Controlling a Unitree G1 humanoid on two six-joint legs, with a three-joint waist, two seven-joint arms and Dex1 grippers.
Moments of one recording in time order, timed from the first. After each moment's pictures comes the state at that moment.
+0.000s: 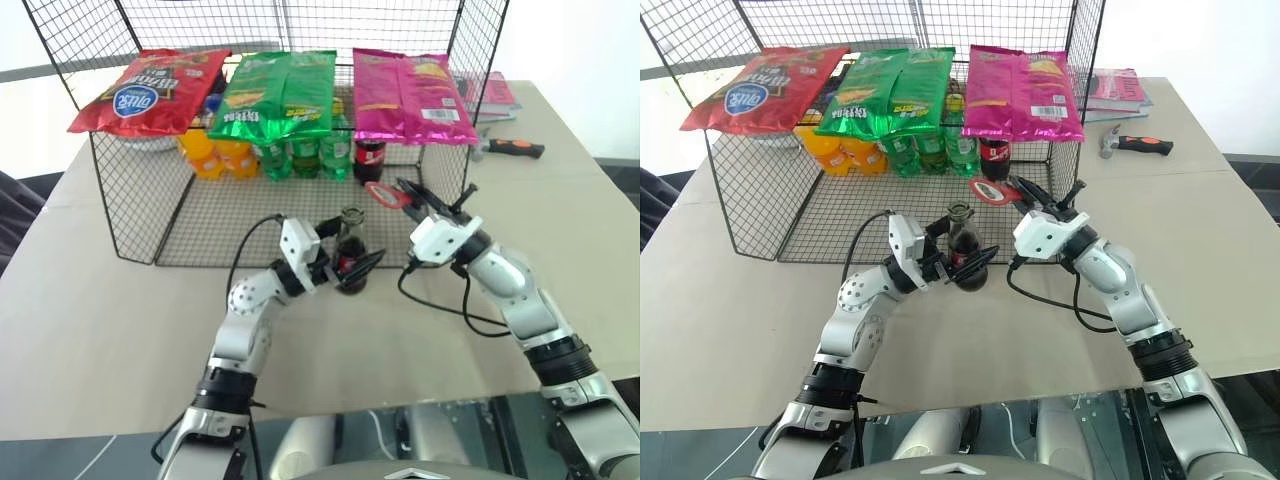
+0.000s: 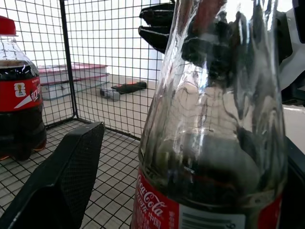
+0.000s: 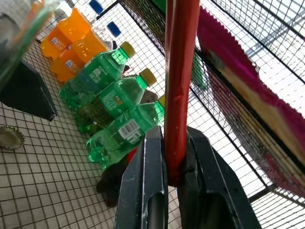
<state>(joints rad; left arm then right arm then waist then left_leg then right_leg) -0.29 0.23 -0.09 0.05 -0.36 -0.06 -0.87 -0.44 -0.42 0.23 0.04 -0.31 -0.46 0.26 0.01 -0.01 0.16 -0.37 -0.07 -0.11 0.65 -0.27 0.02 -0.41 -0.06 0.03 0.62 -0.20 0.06</state>
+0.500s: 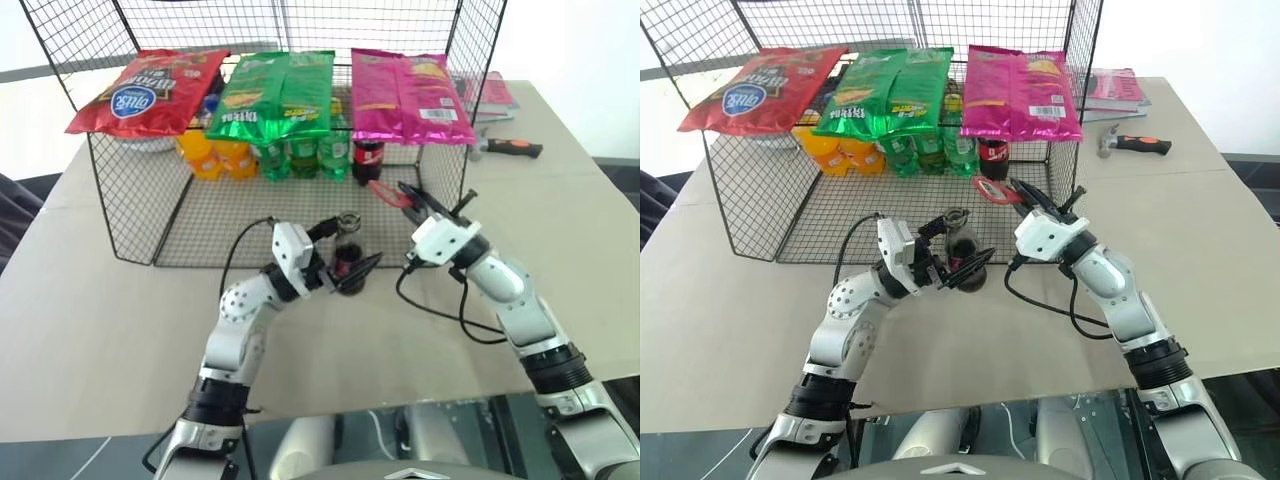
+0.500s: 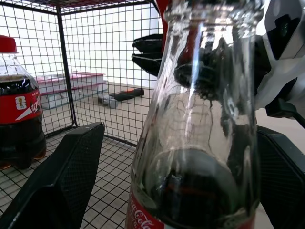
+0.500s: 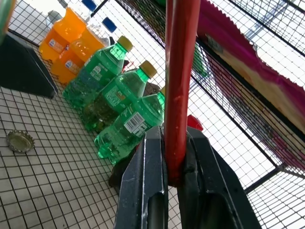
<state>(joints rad) -0.23 0.25 -0.08 -0.06 -0.38 -0.04 -0.87 -0.40 -0.39 0.21 0.02 -0.27 -0.40 0.28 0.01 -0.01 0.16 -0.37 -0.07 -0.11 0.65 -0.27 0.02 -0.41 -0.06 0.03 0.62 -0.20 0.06</state>
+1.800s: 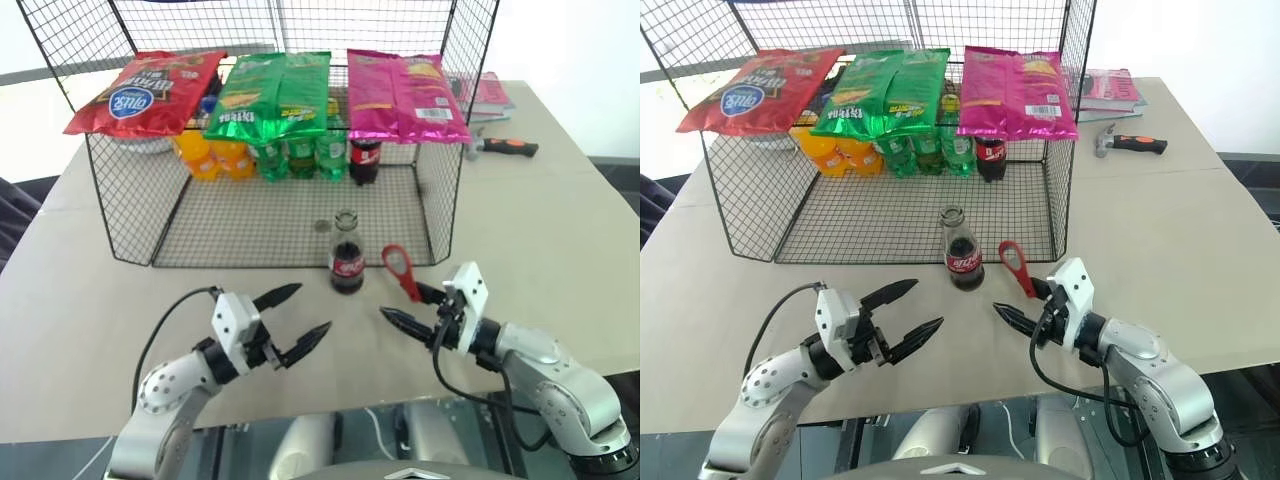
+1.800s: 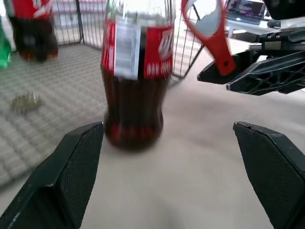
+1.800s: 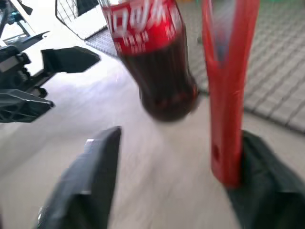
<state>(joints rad) 0.31 0.51 0.06 -0.41 -0.47 0.07 -0.83 0.04 -0.47 0.12 -0.53 0.59 0.63 0.59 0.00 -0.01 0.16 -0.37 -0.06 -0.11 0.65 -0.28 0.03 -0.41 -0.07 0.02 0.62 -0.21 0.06</state>
